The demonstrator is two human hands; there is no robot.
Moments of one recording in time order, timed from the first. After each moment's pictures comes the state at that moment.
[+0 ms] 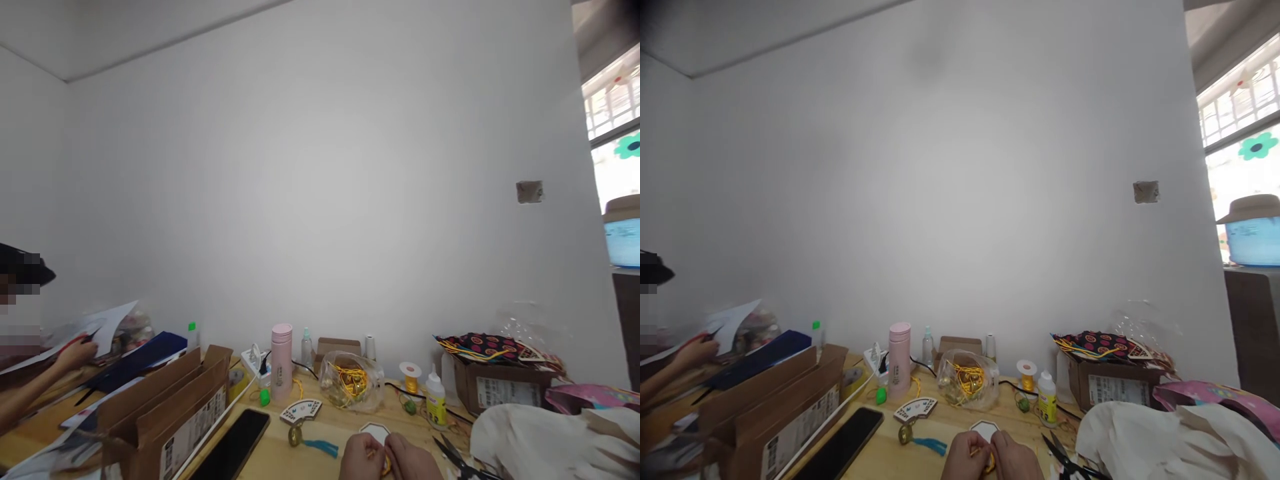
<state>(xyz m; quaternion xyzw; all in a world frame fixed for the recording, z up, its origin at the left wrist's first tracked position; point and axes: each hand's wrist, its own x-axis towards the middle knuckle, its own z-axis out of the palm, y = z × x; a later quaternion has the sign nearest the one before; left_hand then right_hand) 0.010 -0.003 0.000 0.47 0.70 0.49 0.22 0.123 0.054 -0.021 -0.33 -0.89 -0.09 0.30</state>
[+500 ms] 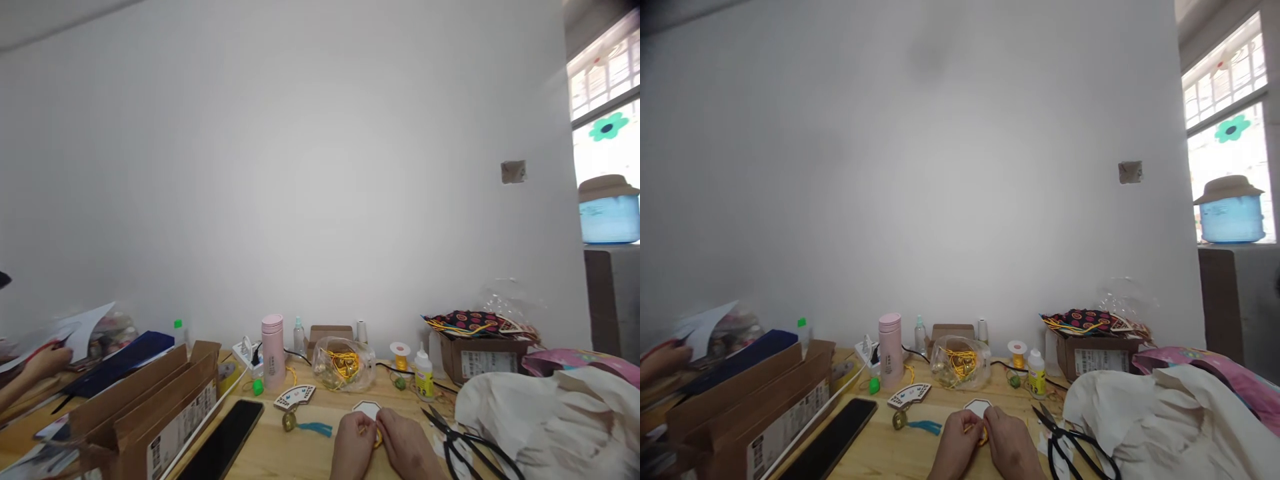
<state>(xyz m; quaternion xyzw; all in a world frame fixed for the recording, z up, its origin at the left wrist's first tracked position) 0.010 -0.001 -0.003 0.52 0.68 0.48 0.20 0.127 0.042 -0.008 -0.35 -0.89 -0.04 0.29</state>
